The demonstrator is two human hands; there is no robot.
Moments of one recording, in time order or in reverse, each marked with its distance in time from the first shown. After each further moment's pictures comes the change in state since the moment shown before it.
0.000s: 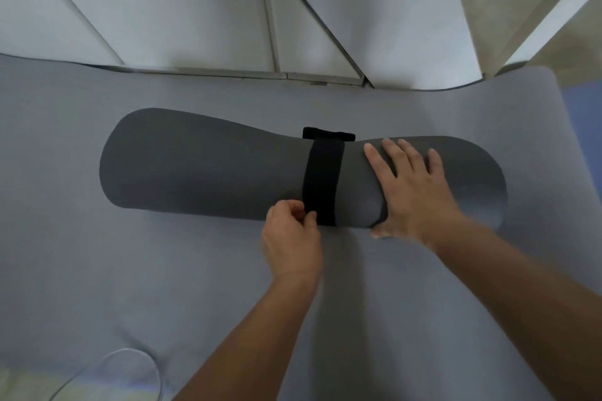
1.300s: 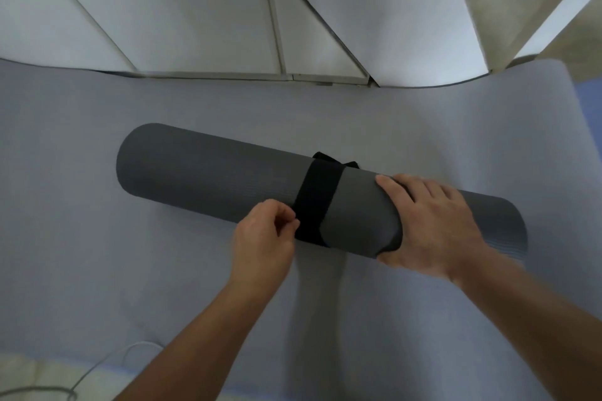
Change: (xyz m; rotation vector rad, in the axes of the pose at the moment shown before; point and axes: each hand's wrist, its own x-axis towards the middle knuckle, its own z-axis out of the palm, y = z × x) left_hand 0.014 -0.024 -0.057 0.123 -0.130 0.360; right_hand -0.045 -0.001 0.011 0.115 0.156 -0.046
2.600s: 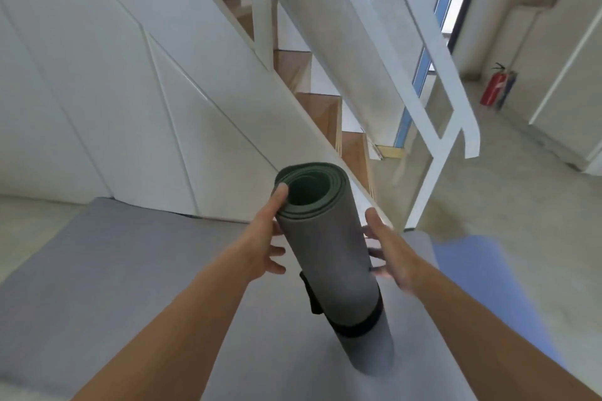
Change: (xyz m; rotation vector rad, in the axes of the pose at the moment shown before) left_hand -0.106 0.279 -0.294 -0.753 -0.366 -0.408; right_hand -0.140 -0.078 -0.363 1.265 -0.067 0.315
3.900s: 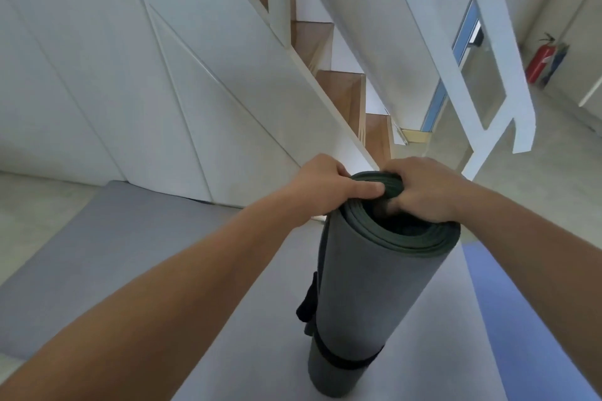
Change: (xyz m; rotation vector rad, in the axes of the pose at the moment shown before) left_hand 0.044 0.089 0.041 0.654 -0.020 0.399; right_hand 0.058 -0.118 -0.040 -1.022 0.001 -0.338
